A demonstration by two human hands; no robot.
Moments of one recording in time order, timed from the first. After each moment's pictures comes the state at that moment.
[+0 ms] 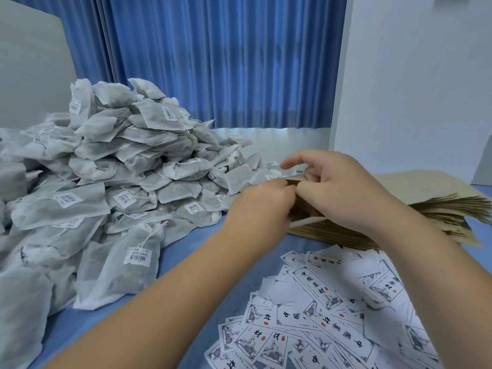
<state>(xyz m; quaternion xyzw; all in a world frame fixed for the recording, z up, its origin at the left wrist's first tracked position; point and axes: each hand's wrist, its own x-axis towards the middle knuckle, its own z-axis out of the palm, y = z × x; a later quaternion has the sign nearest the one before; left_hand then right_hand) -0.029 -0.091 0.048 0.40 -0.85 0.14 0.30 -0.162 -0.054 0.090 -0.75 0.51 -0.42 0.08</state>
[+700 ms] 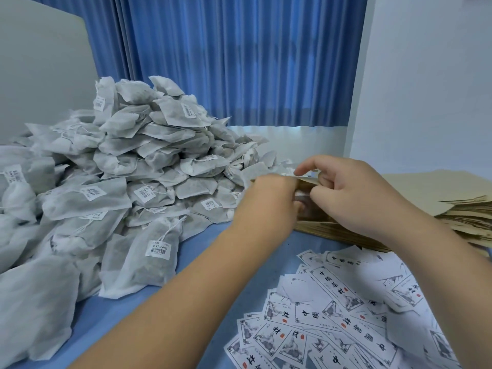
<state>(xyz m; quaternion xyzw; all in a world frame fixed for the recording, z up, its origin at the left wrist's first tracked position) -0.019 -0.092 0.055 0.49 -0.81 0.02 0.33 -0.156 -0.058 0.081 -0.76 0.51 -0.38 0.05</state>
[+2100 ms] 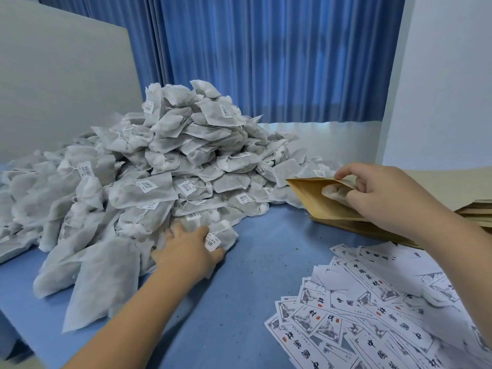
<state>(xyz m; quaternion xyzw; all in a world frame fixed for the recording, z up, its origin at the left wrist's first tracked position) 0.143 -0.082 -0.025 0.79 -0.61 -0.02 0.09 -0.160 -0.069 0.067 -0.75 0.58 -0.33 0.02</state>
